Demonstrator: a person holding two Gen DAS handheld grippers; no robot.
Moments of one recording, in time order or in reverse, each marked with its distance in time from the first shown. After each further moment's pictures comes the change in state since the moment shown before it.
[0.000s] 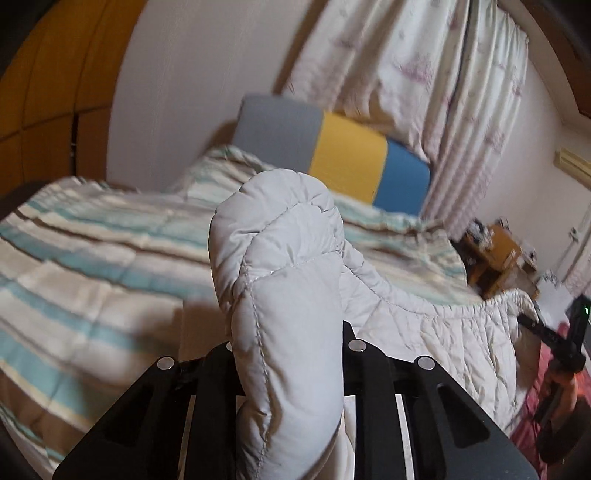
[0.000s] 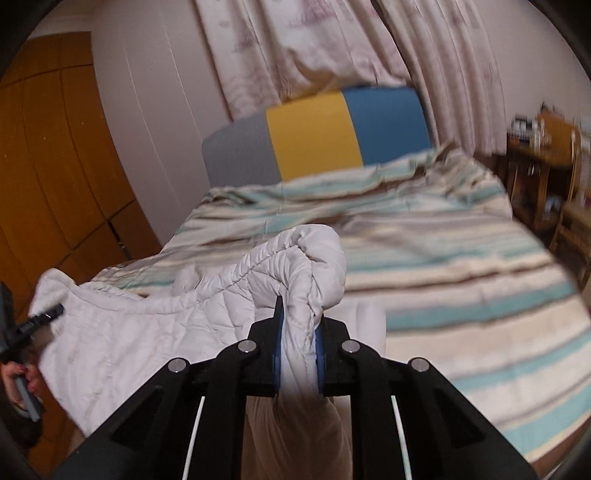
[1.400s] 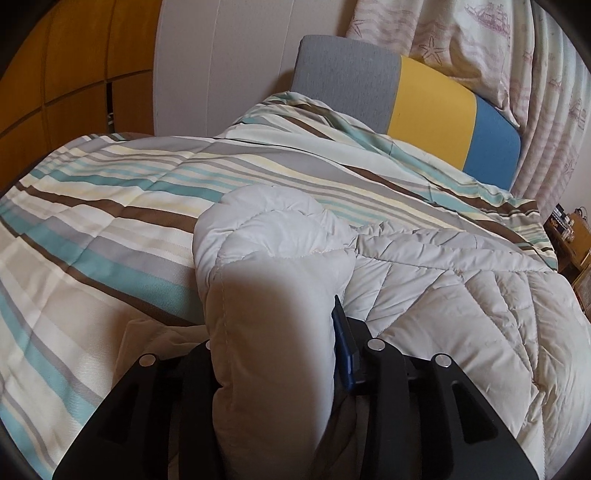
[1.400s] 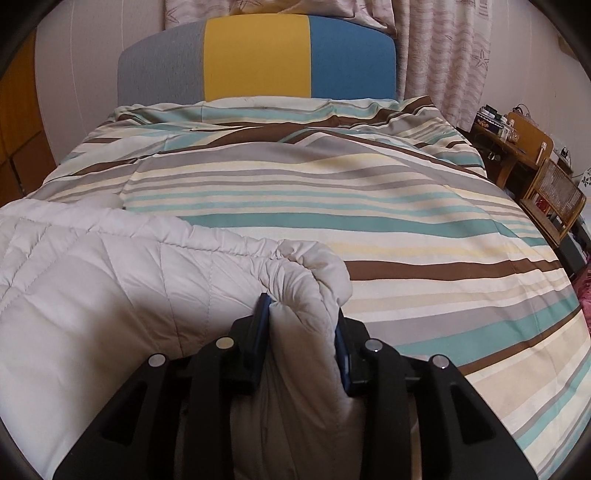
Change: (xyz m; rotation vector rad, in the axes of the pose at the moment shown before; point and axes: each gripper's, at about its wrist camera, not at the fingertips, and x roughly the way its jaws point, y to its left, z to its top) left arm 0.184 0.030 -0.022 -0.025 0.175 0.305; right arm 0.227 -0.020 -0.037 -0.083 0.249 -0.371
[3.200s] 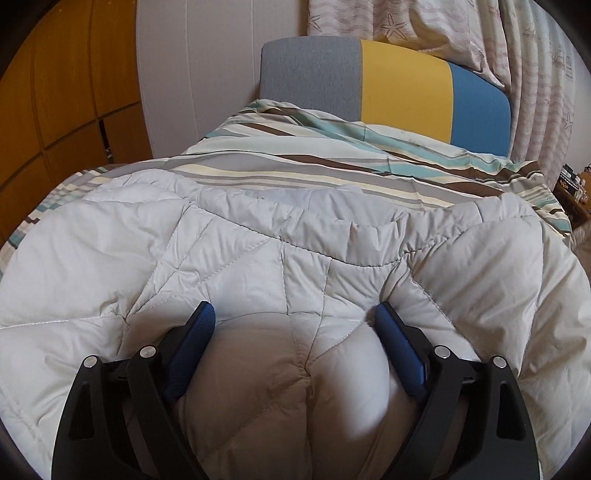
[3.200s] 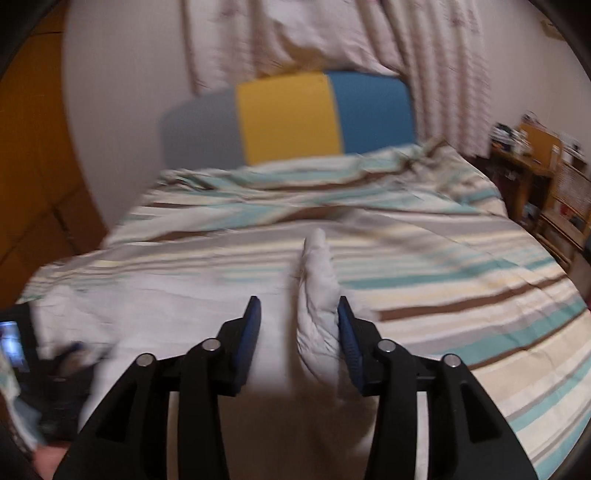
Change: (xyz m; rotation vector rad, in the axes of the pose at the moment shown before) left arm -0.002 -0.119 -0.034 0.120 -0.038 0.114; right arm -0.112 0.033 0.017 0.055 -0.202 0.208
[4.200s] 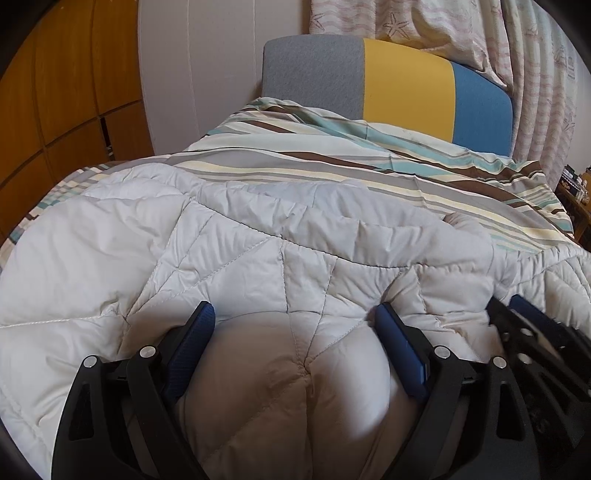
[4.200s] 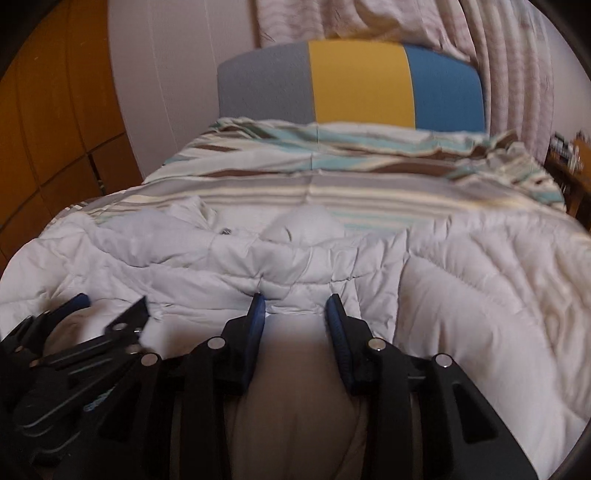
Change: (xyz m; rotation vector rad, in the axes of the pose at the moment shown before) left arm 0.002 -0.002 -0.001 0.001 0.009 0.012; right arm 0.099 0.085 -0.049 -0.115 0.128 0.112
